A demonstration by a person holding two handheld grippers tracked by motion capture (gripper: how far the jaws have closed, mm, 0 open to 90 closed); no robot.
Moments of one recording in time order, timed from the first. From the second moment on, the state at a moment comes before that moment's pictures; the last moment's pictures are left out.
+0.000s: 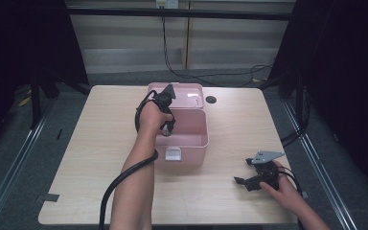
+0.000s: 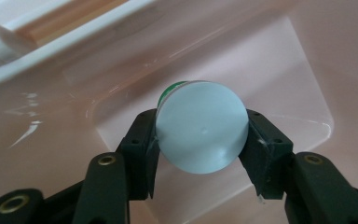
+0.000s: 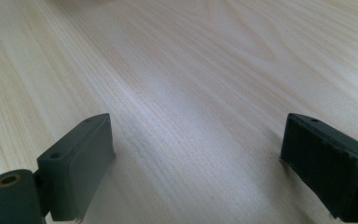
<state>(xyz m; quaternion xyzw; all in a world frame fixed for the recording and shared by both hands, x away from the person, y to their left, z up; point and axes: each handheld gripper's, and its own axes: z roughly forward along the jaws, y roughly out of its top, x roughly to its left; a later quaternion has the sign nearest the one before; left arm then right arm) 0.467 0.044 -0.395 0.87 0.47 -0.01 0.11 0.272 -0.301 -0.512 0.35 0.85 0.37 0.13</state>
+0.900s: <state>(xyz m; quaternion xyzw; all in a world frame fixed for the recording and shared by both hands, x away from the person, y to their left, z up) 0.472 0.038 -0.429 0.86 0.50 0.01 0.12 0.272 -0.301 -0.512 0.35 0.85 0.37 0.13</state>
